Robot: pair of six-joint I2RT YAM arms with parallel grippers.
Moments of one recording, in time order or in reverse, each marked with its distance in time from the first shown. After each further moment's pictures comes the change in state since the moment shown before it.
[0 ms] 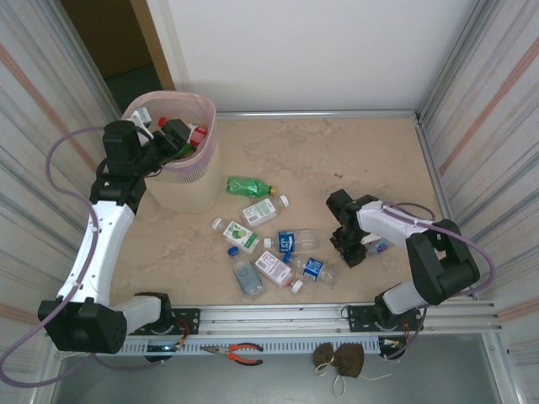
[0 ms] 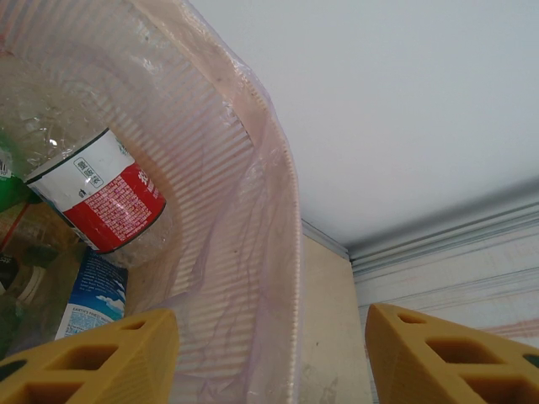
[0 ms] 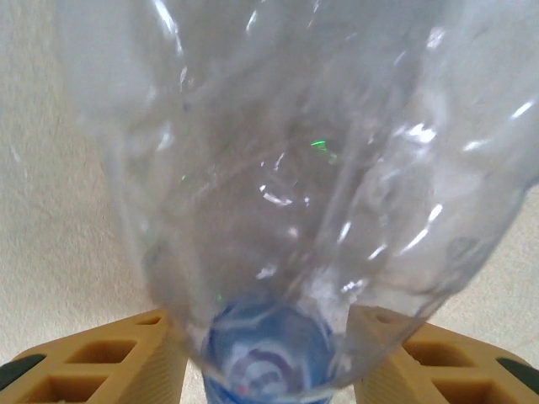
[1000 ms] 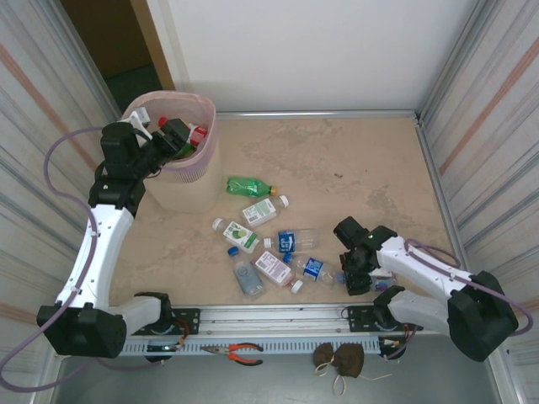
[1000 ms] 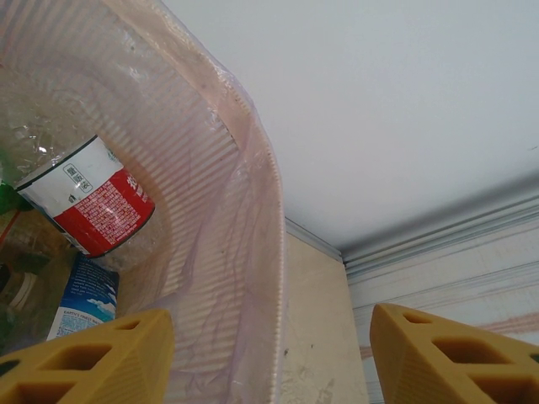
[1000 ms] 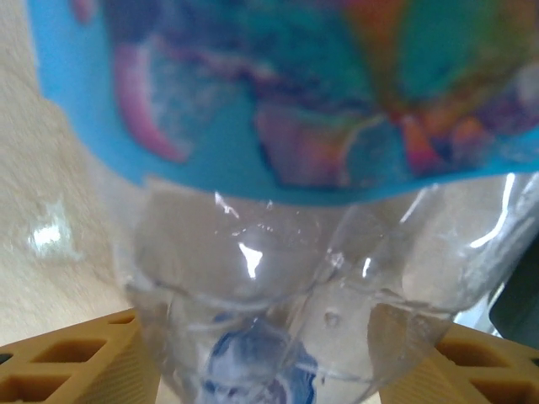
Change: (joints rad) left arm 0.000 -0.025 -0.014 0.021 0.000 0.001; right arm 0.117 -0.388 -0.251 -0.056 -0.054 0.512
